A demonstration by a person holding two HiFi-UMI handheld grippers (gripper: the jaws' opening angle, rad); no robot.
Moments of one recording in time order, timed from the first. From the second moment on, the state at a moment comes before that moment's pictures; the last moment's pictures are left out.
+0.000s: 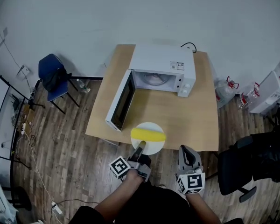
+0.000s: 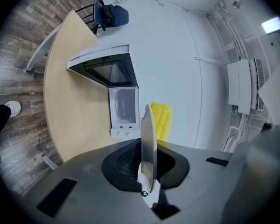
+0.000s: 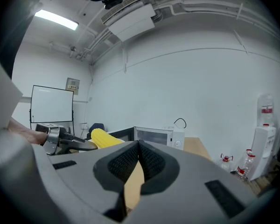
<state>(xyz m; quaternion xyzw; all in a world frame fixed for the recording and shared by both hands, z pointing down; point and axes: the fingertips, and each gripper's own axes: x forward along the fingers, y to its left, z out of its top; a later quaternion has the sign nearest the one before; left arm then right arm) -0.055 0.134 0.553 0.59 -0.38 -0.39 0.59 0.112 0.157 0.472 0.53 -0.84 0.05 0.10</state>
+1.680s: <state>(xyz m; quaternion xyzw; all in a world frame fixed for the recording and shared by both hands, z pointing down) -0.046 -0.108 0.614 0.63 -0.32 -0.30 0.64 0.058 -0.062 0.511 0.59 -0.80 0.09 0.11</state>
